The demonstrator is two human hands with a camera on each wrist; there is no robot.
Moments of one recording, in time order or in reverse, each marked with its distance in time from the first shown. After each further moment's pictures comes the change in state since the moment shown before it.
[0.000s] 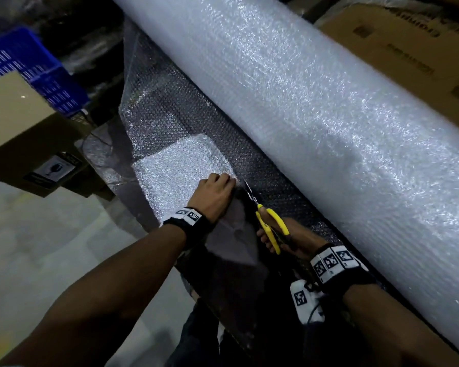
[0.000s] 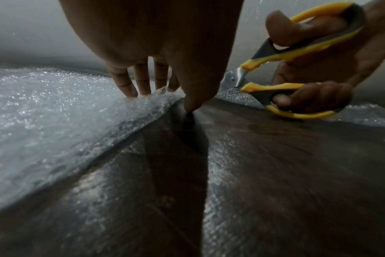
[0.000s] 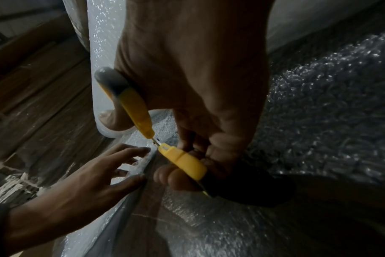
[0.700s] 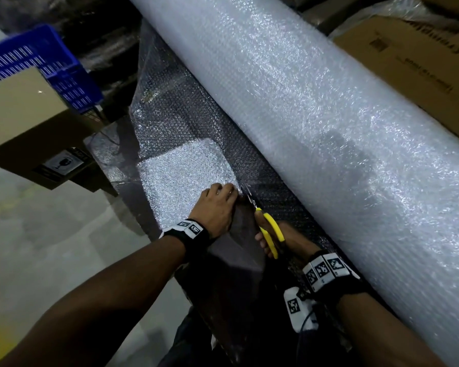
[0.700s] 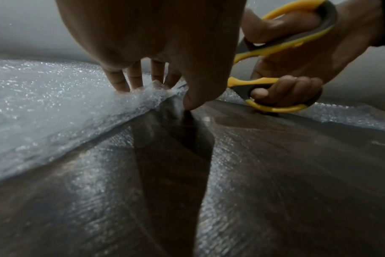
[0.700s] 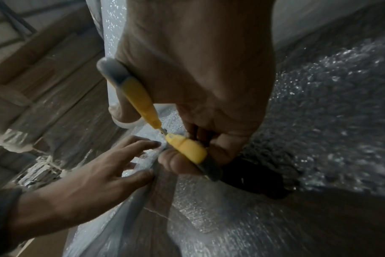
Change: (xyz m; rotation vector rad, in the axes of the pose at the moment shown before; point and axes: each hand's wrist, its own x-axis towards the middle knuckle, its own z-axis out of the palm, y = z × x) left_hand -0.008 0.017 0.003 0.012 -0.083 -0.091; right_hand 0.031 -0.008 0.000 -0.073 -0.003 0.080
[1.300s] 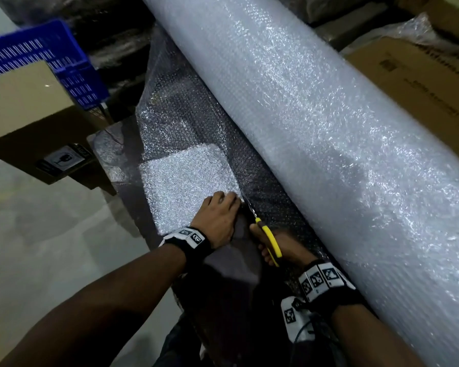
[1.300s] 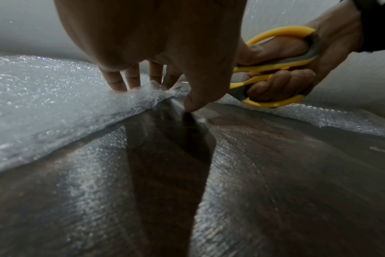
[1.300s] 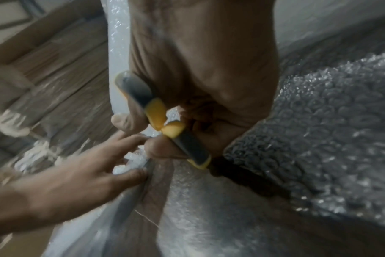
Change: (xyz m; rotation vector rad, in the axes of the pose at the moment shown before) left_hand -0.001 0.003 0.000 -0.046 0.054 -0.005; right_hand 0.006 -0.009 0.004 -0.119 0.046 -0.062
